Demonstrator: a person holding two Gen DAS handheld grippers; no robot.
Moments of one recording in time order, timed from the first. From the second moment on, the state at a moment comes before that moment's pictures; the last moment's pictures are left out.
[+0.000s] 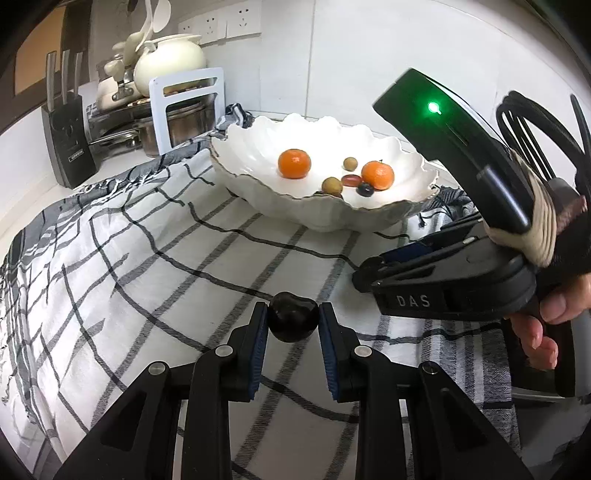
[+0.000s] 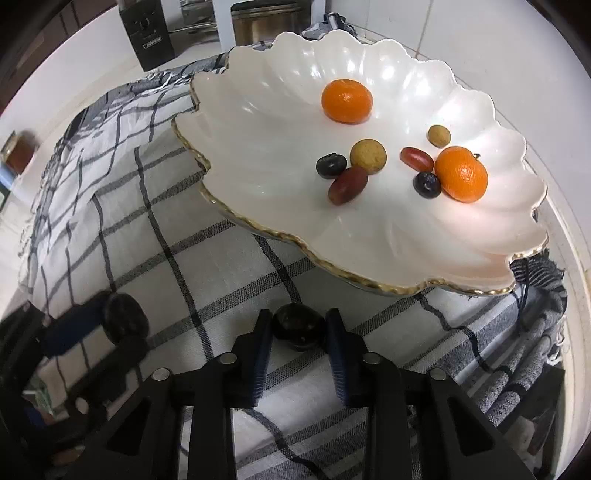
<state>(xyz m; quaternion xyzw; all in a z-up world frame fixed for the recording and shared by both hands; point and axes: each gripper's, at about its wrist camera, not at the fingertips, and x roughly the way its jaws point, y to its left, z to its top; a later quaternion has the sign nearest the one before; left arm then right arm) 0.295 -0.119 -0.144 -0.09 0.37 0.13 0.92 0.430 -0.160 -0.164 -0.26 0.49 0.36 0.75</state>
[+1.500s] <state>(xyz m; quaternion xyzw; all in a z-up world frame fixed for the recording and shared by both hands) 0.261 -0.068 -0.046 -0.04 0.28 0.03 0.96 0.334 -0.210 -0.062 -0.06 0.38 0.28 0.88</state>
